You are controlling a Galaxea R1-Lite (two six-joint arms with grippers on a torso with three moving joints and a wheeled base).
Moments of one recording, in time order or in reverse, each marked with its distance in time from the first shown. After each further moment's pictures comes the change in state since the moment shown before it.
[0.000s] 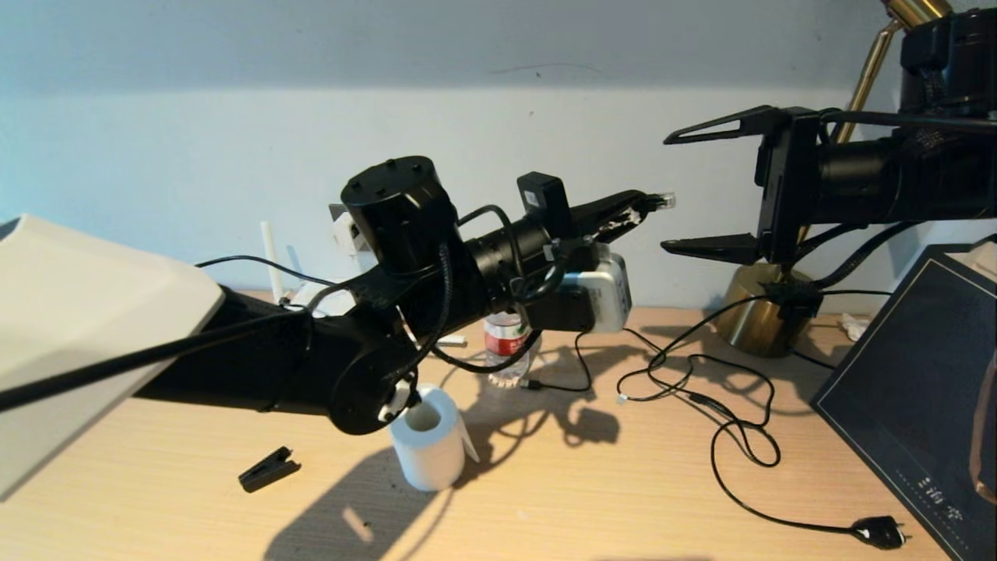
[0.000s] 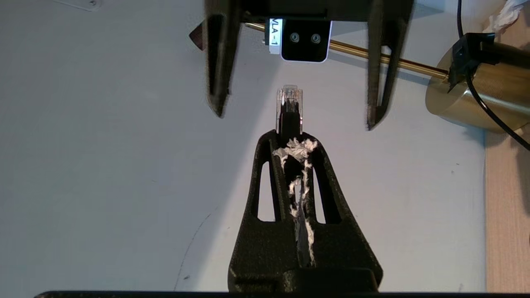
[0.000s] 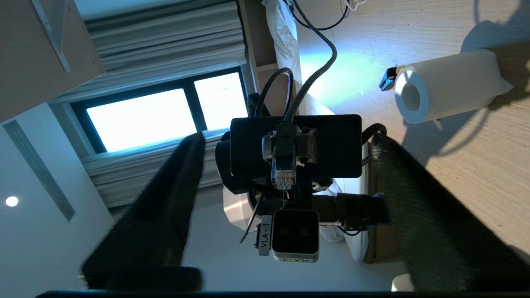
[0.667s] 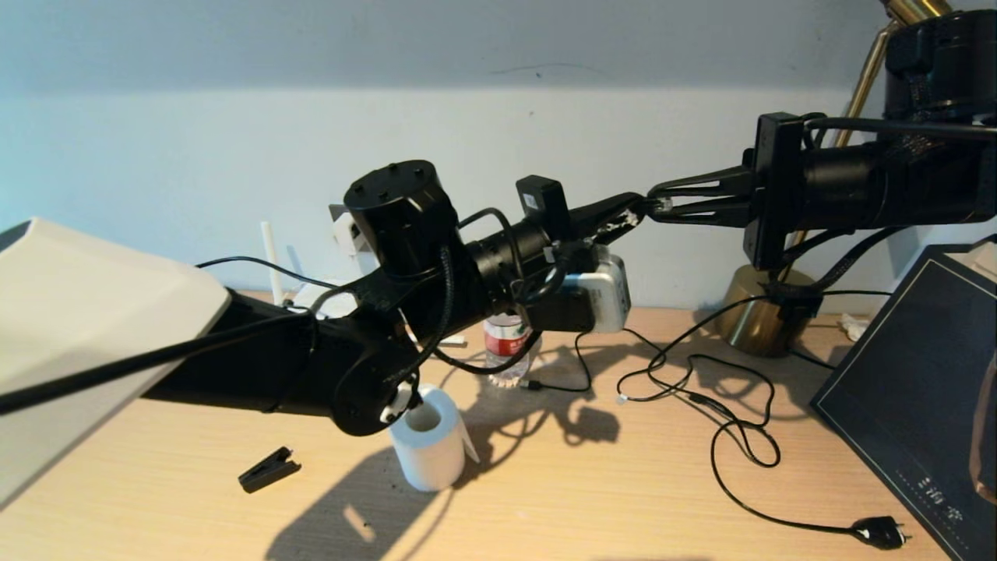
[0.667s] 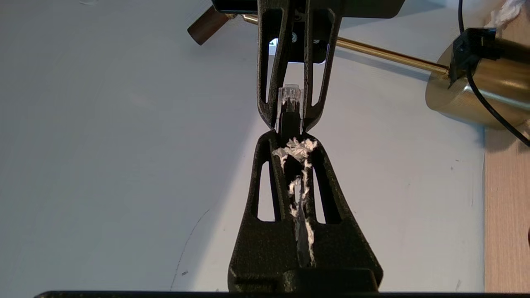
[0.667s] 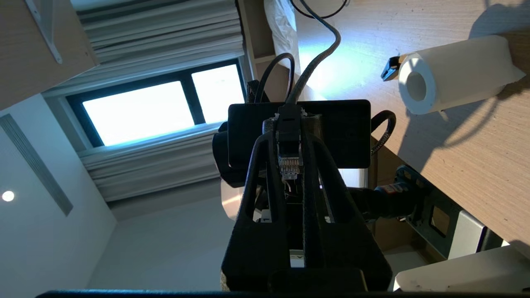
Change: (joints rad) left arm 0.000 0.013 -0.001 -0.002 0.011 -0.001; right arm 0.069 -0.005 0.010 0.003 -0.017 0.001
